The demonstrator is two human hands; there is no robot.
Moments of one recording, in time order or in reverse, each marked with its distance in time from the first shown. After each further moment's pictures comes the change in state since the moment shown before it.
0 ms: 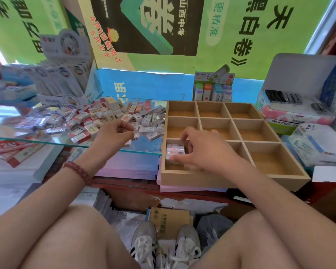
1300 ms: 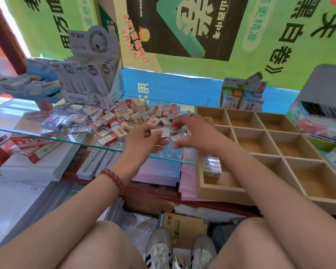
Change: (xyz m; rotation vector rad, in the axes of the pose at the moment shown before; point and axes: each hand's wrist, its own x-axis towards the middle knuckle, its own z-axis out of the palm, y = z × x) left_hand 0.008 -0.014 -0.008 -0.460 -0.007 -0.088; right_hand 0.098 -0.050 0.016 0.134 0.053 -0.189
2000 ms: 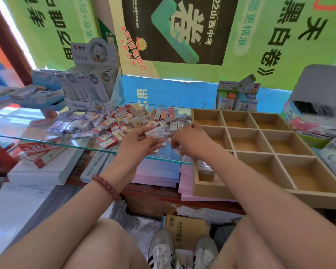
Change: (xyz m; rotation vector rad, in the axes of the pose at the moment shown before) left_hand -0.020 0.012 -0.003 -0.177 0.000 -0.045; right_hand 0.008 0.001 0.022 -0.443 -0.097 -0.098
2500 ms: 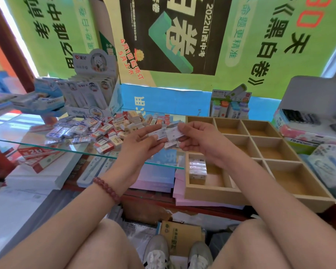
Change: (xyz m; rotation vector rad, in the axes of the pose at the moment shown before) left_hand -0.014 0.010 0.019 -0.135 -0.073 0.043; right_hand -0.064 0.012 -0.047 1.714 0.139 0.262
